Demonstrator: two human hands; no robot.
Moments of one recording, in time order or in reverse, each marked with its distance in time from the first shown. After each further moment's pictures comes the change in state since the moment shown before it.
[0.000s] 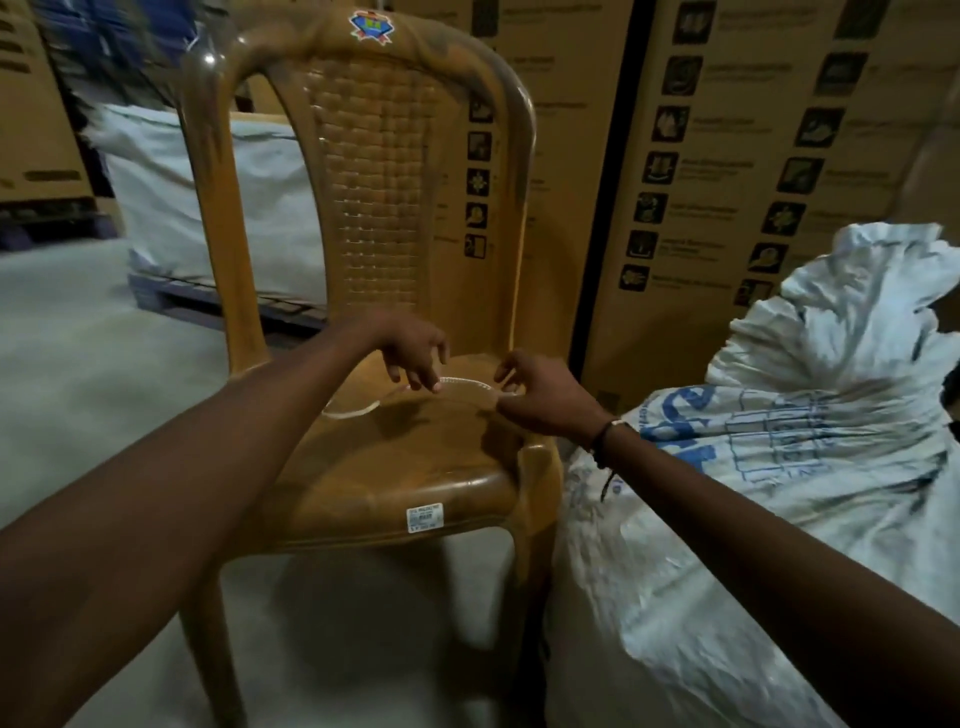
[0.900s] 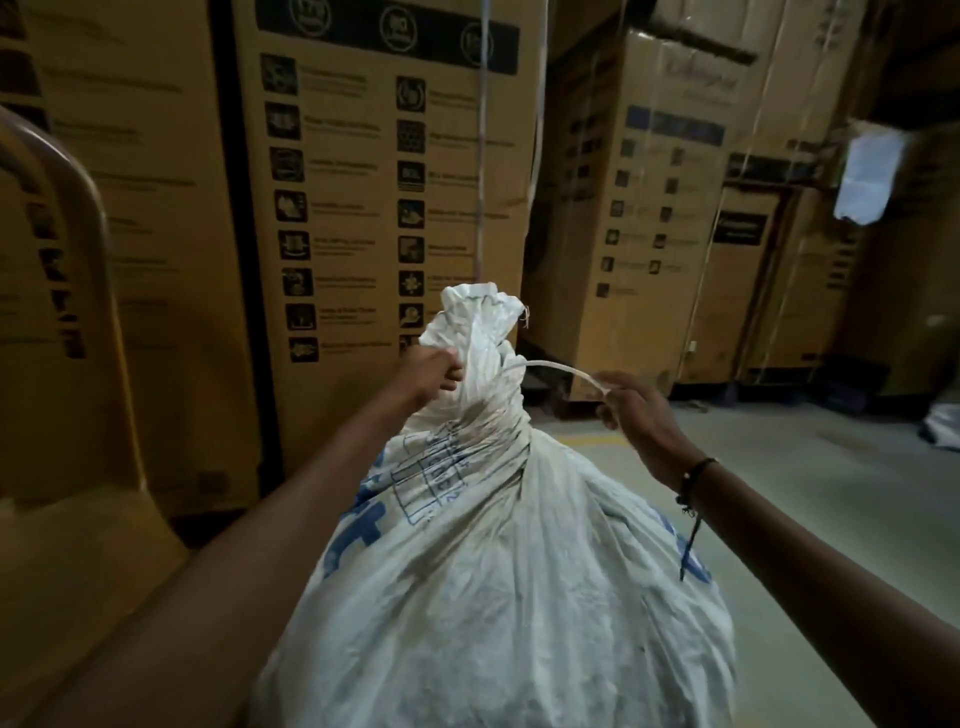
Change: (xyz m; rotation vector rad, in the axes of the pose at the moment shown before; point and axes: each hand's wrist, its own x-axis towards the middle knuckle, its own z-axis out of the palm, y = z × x) left_hand 0.067 0.386 0.070 -0.969 0.184 0.677; right_hand -0.246 0.193 -0.271 0.358 0.945 0.483
